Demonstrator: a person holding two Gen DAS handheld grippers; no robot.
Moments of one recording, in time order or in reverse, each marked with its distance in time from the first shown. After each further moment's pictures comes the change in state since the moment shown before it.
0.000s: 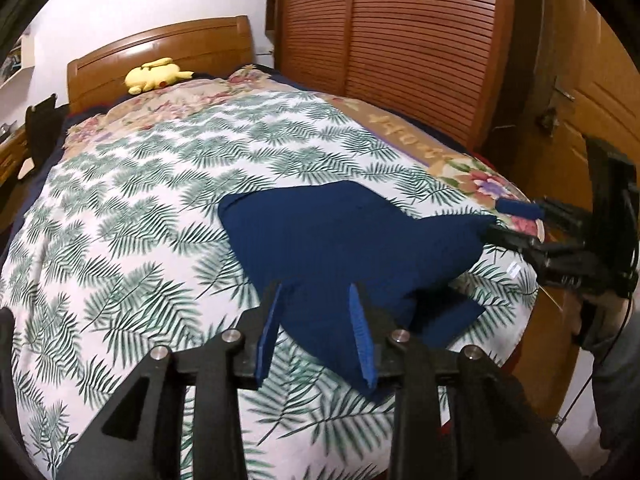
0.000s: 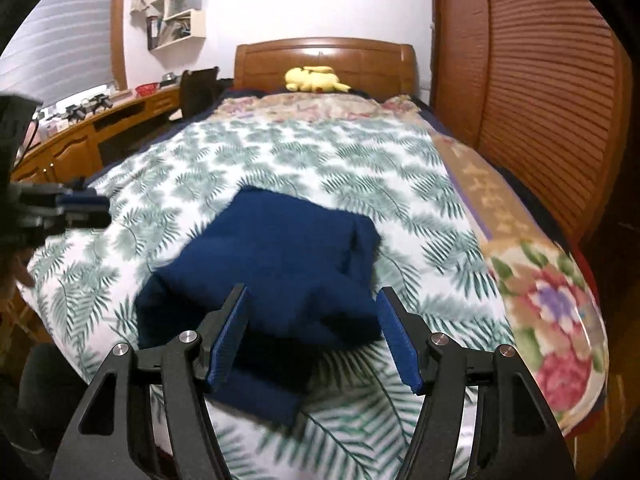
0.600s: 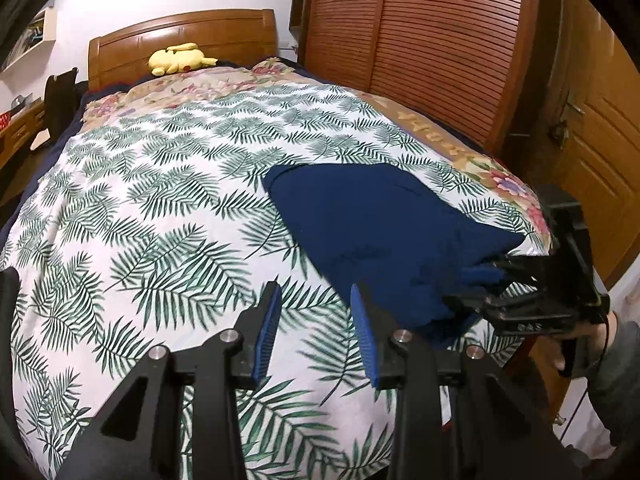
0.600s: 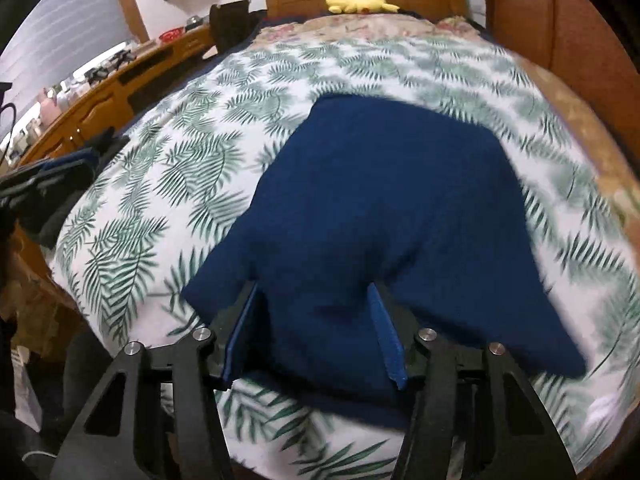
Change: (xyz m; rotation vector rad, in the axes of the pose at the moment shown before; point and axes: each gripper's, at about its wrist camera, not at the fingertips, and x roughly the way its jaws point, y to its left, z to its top) left arm -0.017 0.067 -0.048 -0.066 -0.003 0.005; right arm 0.089 0.083 -0.031 0.073 0.290 0.204
